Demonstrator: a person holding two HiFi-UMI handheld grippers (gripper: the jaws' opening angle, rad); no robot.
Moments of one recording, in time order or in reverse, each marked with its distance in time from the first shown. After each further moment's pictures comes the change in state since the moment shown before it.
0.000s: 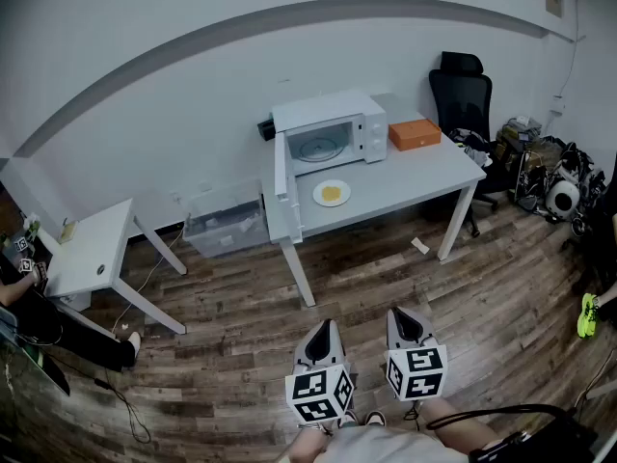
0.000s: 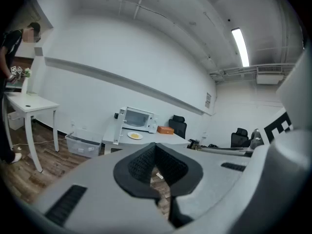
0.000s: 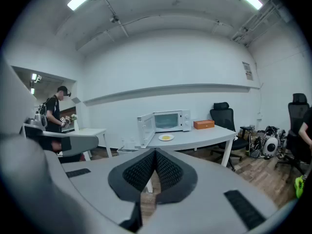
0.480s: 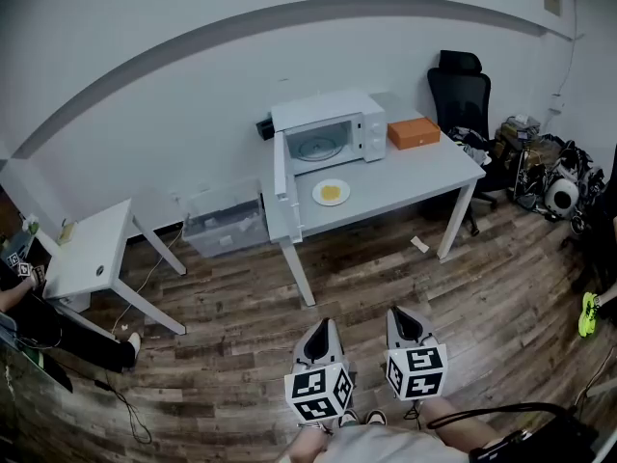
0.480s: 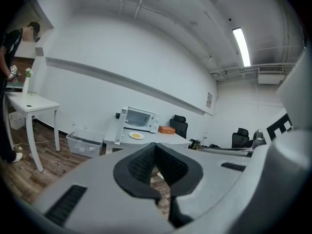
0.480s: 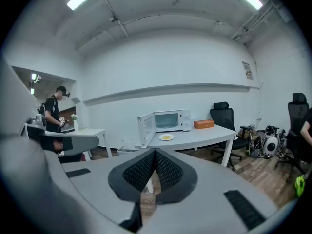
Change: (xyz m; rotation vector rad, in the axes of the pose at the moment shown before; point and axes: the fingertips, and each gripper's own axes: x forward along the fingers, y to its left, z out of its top) left arm 0.000 0.004 0.000 -0.005 0.001 0.012; right arm 0.000 0.001 0.000 0.005 0.001 0.002
